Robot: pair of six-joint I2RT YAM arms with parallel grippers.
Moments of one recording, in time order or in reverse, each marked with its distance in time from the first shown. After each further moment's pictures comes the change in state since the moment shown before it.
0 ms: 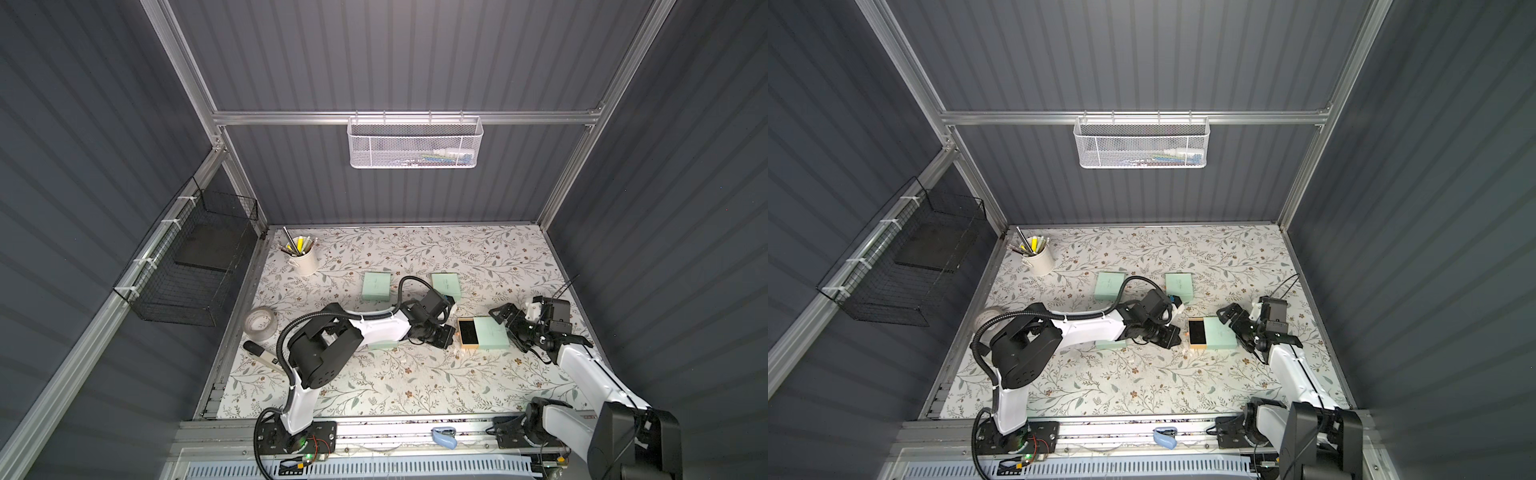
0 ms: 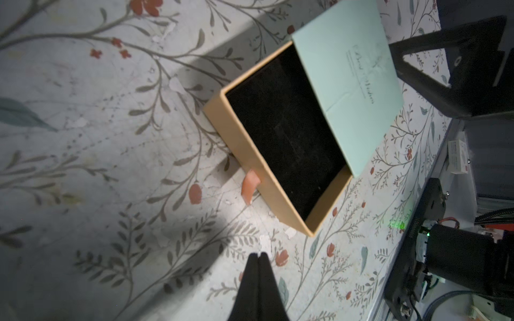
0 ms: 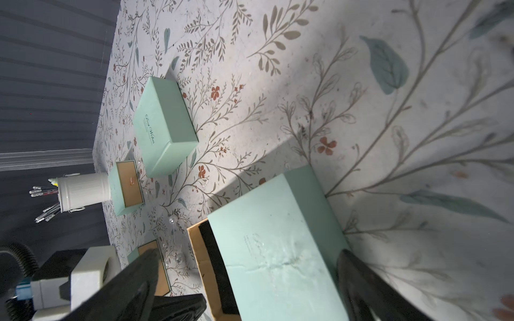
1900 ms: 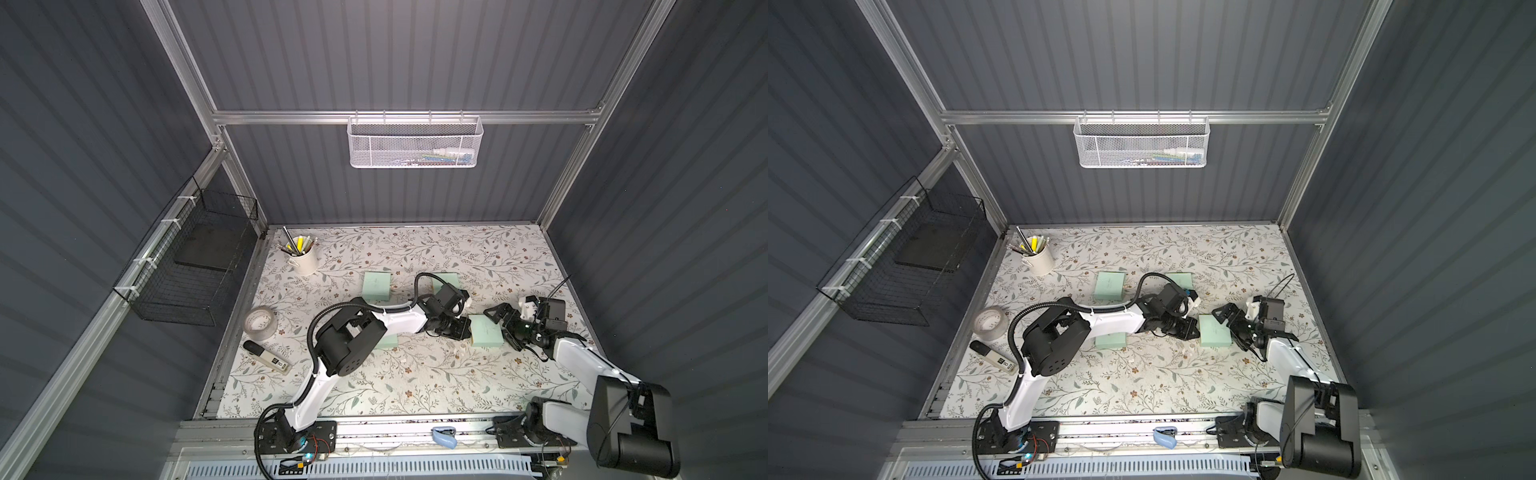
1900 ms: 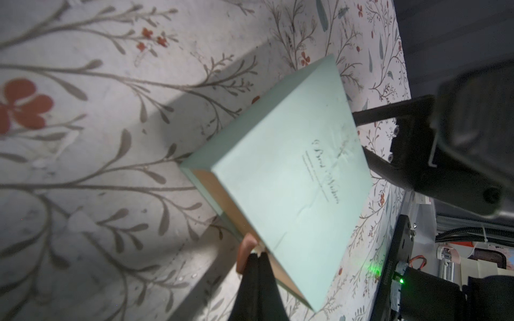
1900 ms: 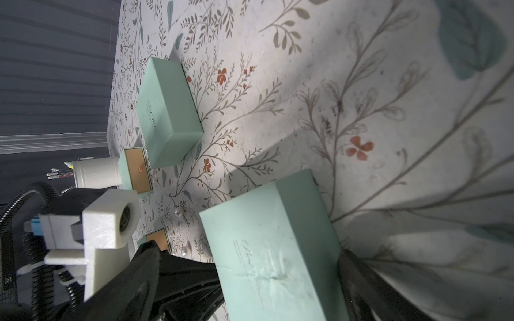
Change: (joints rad) left arm -0.006 0.205 0.224 0.059 0.090 -0.080; right arm 0.010 0.117 -0.018 0.122 -0.095 -0.001
